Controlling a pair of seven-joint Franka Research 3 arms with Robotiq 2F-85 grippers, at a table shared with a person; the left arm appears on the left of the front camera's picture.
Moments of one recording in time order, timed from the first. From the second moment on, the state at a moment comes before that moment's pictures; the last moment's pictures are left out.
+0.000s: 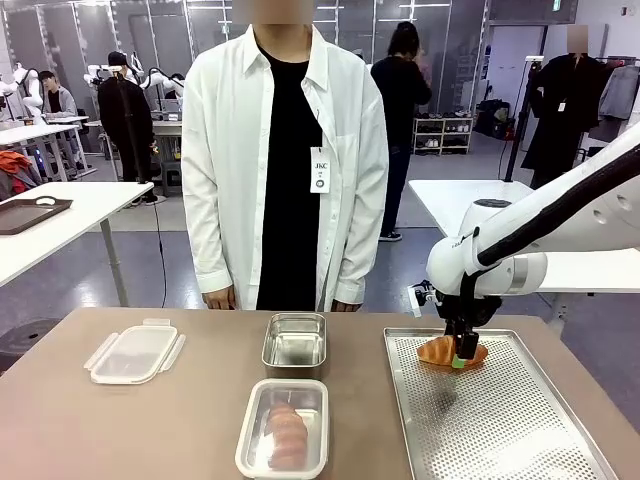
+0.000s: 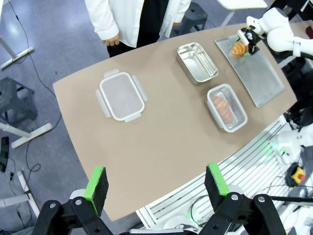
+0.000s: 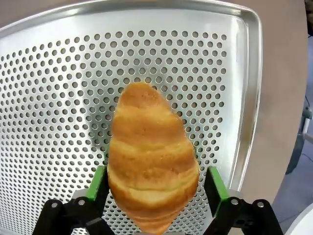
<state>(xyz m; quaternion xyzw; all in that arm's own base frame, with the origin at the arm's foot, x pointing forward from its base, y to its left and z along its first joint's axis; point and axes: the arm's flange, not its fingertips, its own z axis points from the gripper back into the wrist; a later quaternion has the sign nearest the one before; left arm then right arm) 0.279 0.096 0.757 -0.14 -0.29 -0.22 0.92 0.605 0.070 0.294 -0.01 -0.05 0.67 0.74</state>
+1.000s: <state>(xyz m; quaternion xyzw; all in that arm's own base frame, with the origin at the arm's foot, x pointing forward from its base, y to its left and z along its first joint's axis) 0.279 0.096 0.757 -0.14 -0.29 -0.22 0.92 0.584 0.094 0.410 -0.01 -0.07 0.64 0.77</state>
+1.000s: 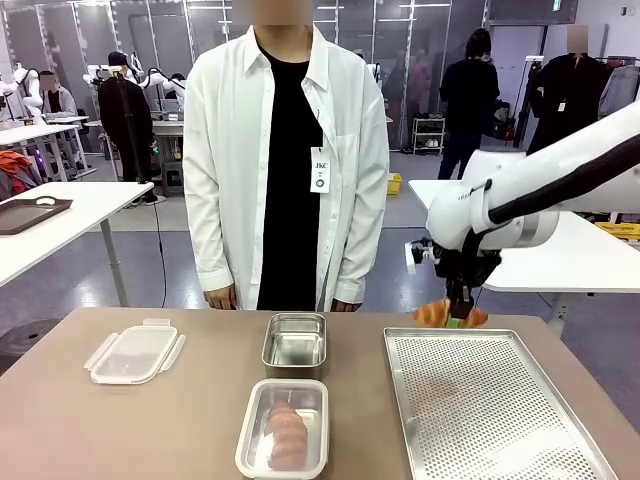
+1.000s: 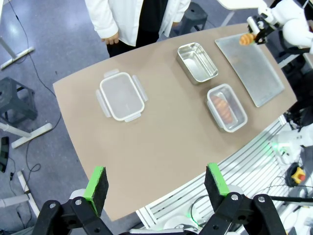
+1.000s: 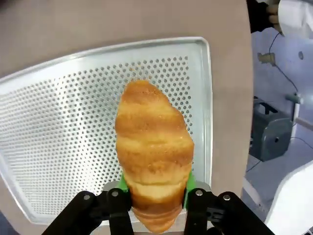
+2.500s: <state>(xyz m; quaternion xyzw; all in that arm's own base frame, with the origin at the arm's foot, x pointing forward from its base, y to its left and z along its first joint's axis) 0.279 0.096 0.757 -0.14 -0.29 -0.22 0.92 0.544 0.406 0.415 -0.02 -0.06 0.65 0.76</state>
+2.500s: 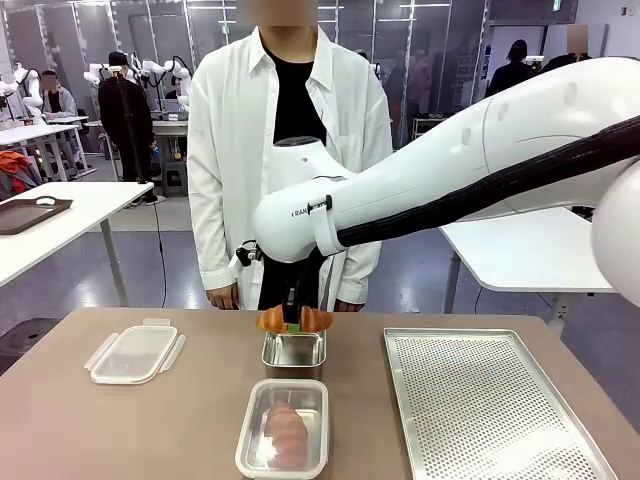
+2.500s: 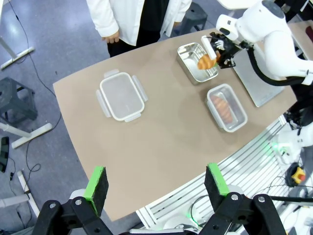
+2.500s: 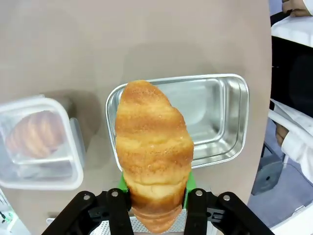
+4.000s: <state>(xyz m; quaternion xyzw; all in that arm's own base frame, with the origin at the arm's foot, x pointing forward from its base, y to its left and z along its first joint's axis) 0.279 0.096 0.757 -0.14 -0.29 -0.22 0.92 0.563 0.404 0.423 0.04 -0.07 0.32 0.94</state>
